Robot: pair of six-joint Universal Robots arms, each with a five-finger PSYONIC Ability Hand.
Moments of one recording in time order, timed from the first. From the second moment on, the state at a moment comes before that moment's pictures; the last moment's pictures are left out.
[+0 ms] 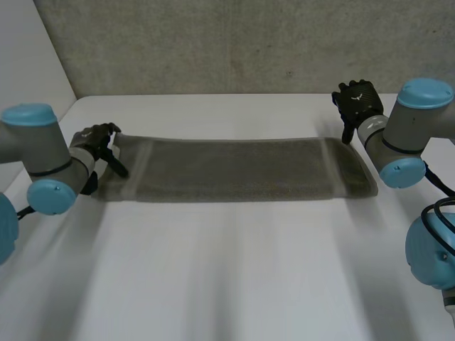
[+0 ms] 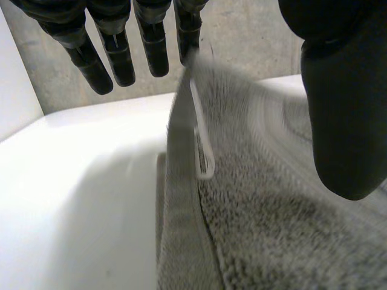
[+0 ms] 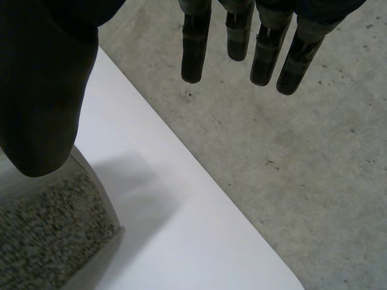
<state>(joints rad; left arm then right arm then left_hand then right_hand) 4.57 -2.54 -0.84 3.10 -1.53 3.06 1.80 -0.29 0.15 0.19 1.43 2.61 0.34 0.32 0.31 0.32 0.29 0.24 0.25 0.24 0.25 0.06</state>
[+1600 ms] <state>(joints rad) 4.61 -1.90 -1.75 3.49 -1.50 3.07 2.02 -0.90 0.80 0.13 1.37 2.73 0.33 0.32 0.31 0.32 0.30 1.21 1.32 1.33 1.33 1.12</state>
